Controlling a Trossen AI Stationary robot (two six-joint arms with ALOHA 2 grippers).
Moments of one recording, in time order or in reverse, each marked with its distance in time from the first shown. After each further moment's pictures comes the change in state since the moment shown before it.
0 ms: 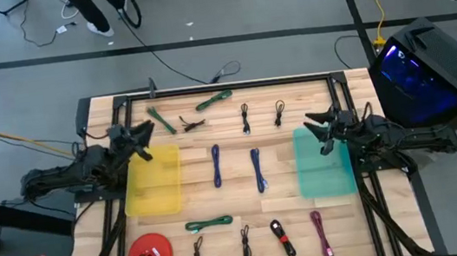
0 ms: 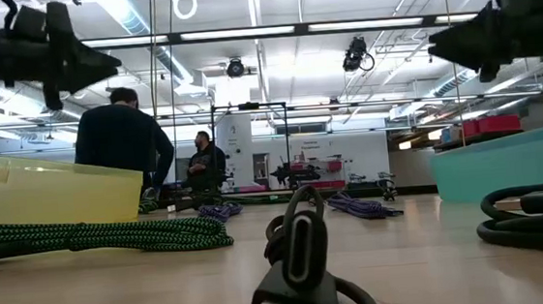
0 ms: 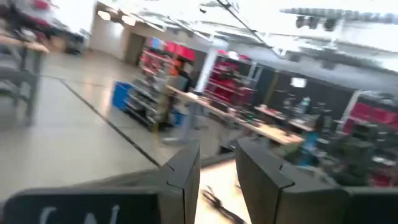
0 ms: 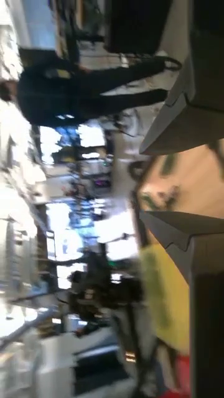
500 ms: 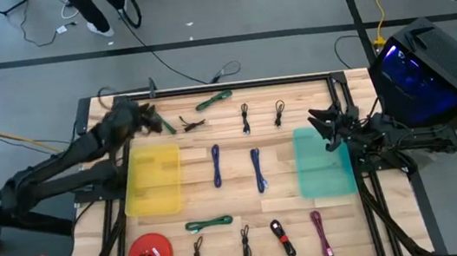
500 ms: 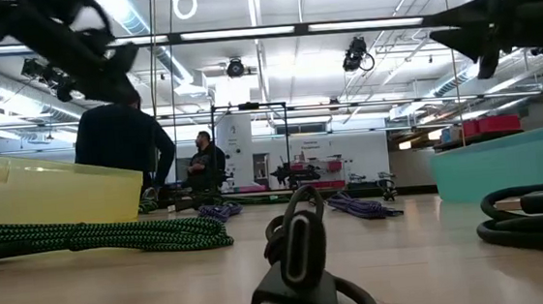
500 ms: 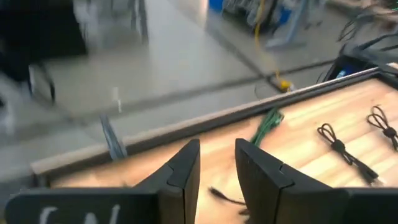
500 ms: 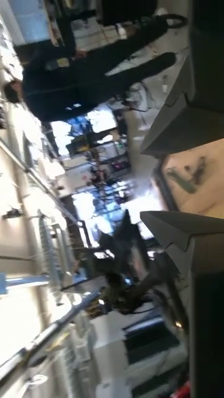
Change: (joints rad) left arm 0.498 0.697 0.447 -0.442 0.230 -0.176; right arm 0.000 0.000 0.000 0.073 -0.026 0.155
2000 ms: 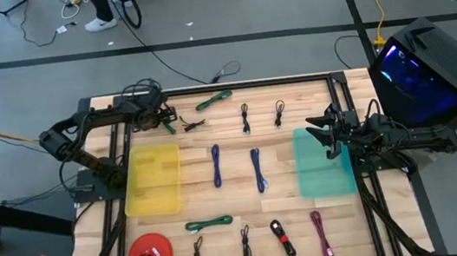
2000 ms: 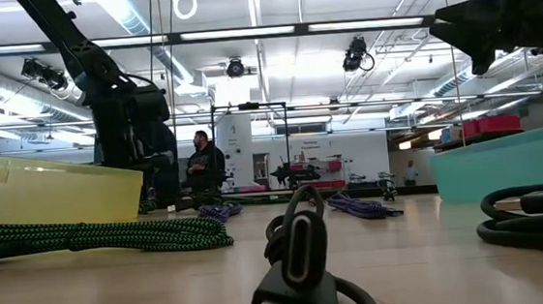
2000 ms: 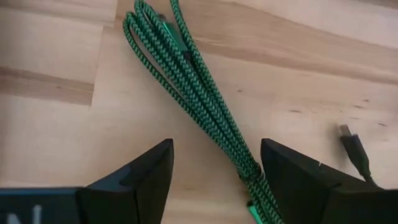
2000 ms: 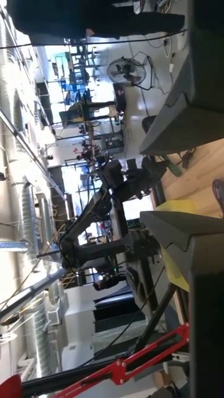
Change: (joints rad) left arm 0.294 0.803 0.139 -0.067 0.252 -0.465; right arm 0.000 0.001 0.000 -0.021 -0.142 -0.087
